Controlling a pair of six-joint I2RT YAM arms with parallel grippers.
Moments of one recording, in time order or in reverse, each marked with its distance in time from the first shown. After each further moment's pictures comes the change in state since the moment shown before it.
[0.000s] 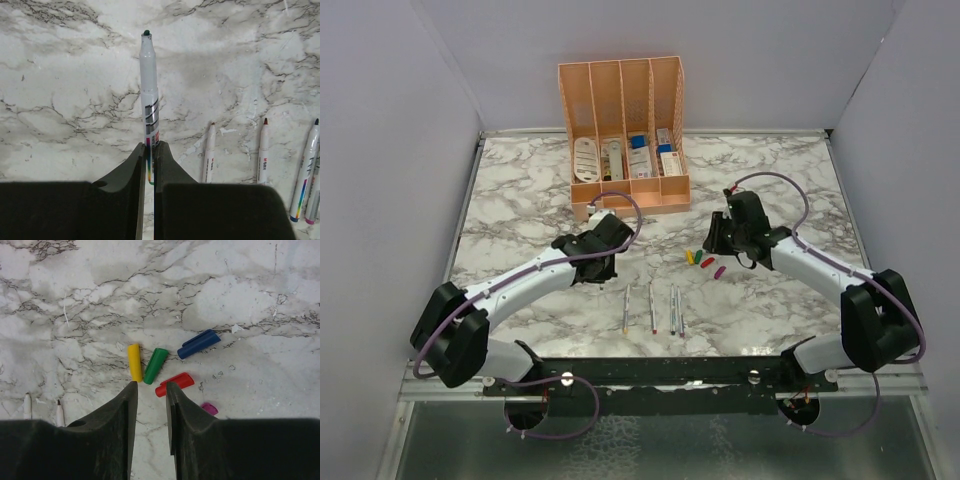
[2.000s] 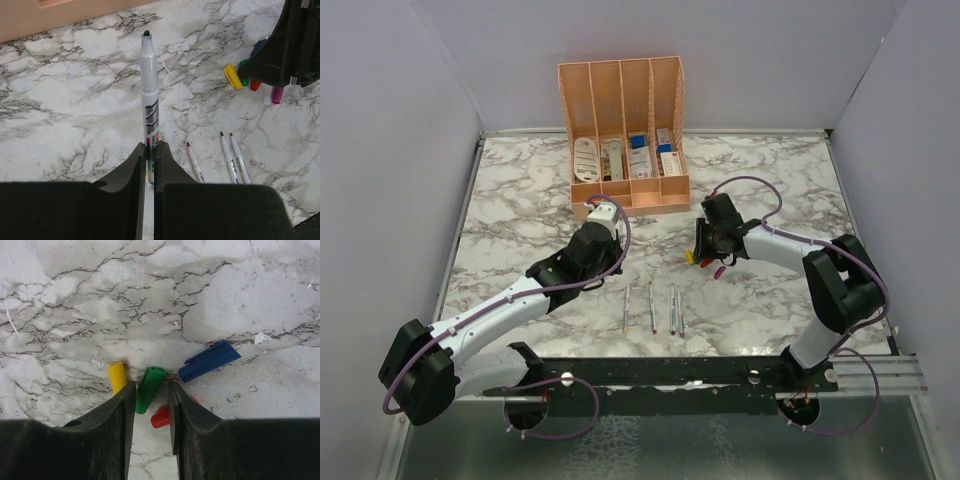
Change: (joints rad) left arm -0.016 -0.266 -0.217 0.499 0.128 0.185; right arm 0.078 0.260 0.104 -0.021 0.089 0.048
